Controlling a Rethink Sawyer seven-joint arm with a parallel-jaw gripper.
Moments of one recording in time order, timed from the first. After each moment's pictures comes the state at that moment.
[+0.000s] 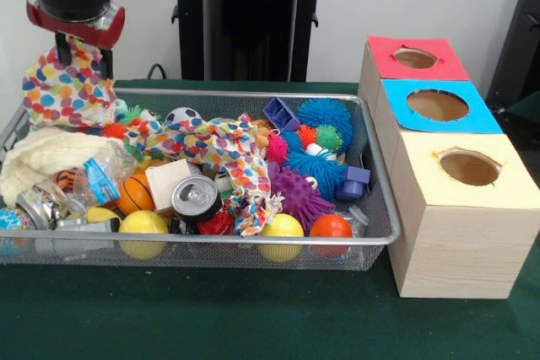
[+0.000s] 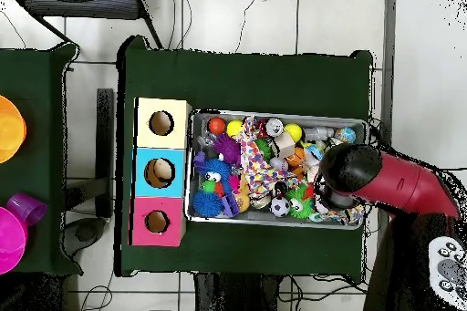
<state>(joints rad) -0.45 -0.57 -0.19 1.44 -0.22 0.96 1.57</state>
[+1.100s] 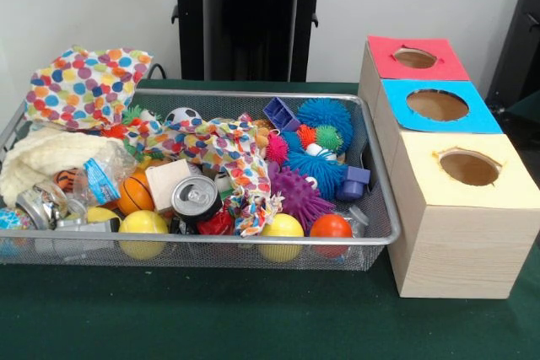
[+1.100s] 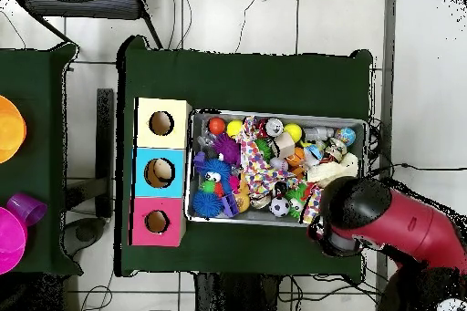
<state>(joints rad) -0.41 -0.75 -0.29 1.63 -0.19 1.11 1.57</state>
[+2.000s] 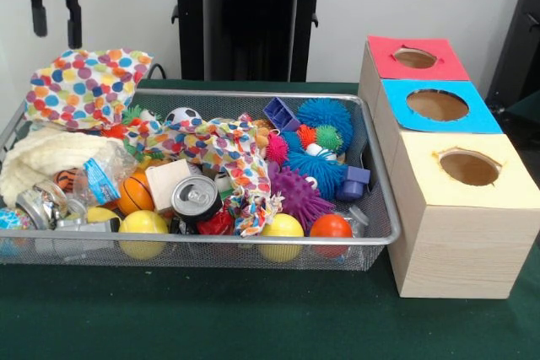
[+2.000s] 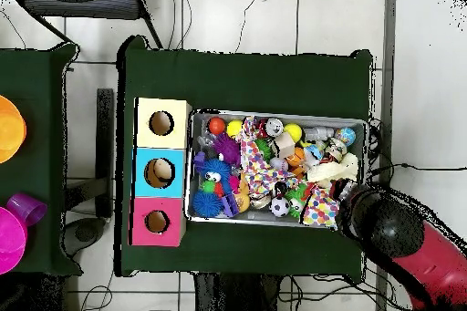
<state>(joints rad) -0.68 -0.86 -0.04 1.84 -0.03 0.46 1.57</state>
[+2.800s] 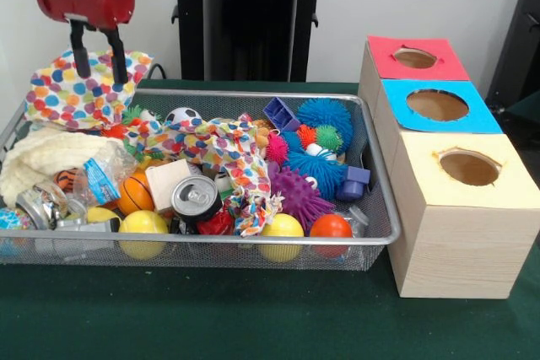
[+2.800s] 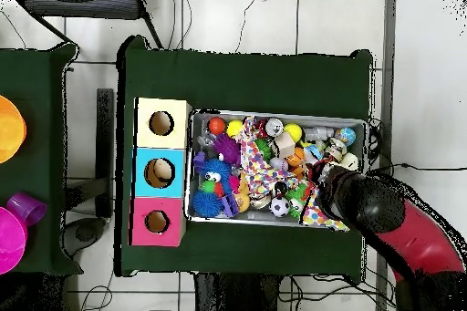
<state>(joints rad) -0.74 -0.80 0.13 1.84 0.00 0.46 1.57</state>
